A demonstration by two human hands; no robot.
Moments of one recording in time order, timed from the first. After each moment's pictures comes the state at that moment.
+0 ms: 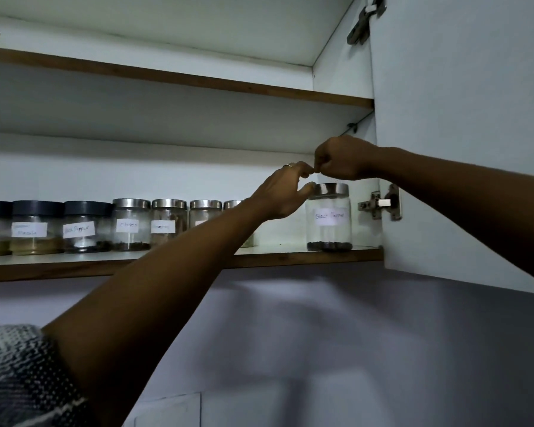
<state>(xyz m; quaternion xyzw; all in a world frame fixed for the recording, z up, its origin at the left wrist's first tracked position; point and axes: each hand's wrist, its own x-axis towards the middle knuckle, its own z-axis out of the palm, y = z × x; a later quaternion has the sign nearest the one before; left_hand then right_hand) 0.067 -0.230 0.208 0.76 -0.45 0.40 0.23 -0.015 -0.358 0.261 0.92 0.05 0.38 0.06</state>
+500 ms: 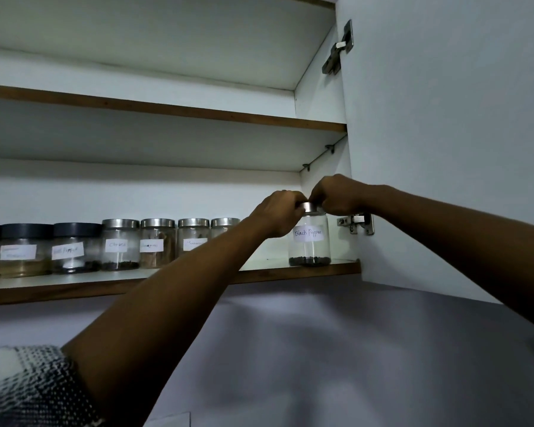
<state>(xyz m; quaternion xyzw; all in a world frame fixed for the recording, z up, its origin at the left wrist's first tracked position) 0.035 -0.251 0.208 0.80 -0.43 0.37 0.17 -0.035 -0.380 0.236 0.95 0.04 0.32 0.06</state>
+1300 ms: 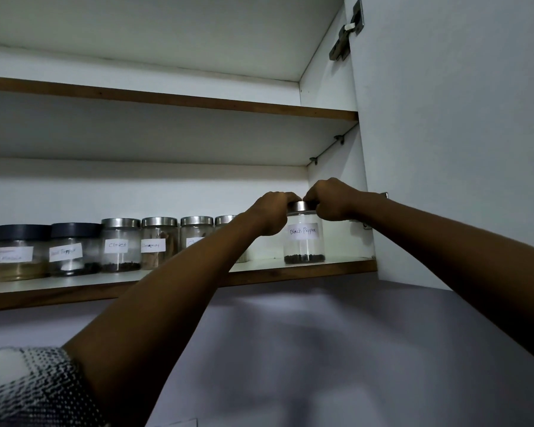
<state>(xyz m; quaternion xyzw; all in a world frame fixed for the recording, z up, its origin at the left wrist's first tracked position) 0.075 -0.239 0.211 0.84 -0.41 0.34 0.13 0.021 -0.380 0.227 0.94 0.05 0.35 0.03</state>
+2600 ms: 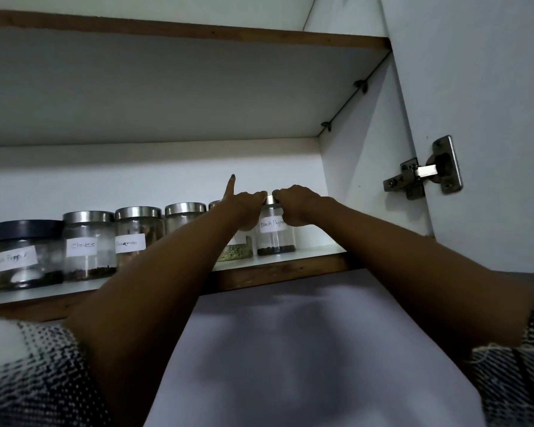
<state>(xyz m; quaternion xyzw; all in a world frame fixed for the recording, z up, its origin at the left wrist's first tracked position) 0.218 -0.234 0.211 0.89 -0.22 0.36 -0.16 0.183 -0.359 0.204 0.94 0.02 0.34 0.05</state>
